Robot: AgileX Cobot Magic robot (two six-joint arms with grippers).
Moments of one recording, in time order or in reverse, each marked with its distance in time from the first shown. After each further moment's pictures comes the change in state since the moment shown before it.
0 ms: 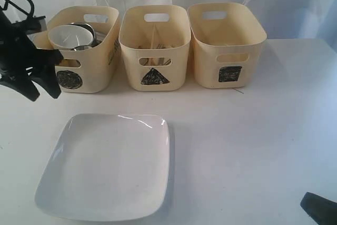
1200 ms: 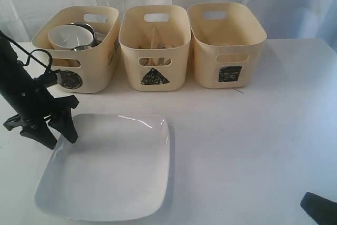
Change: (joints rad) left arm 0.000 0.120 0.252 -0.175 -0.152 0.082; right arm 0.000 0.000 0.000 0.000 0.000 0.000
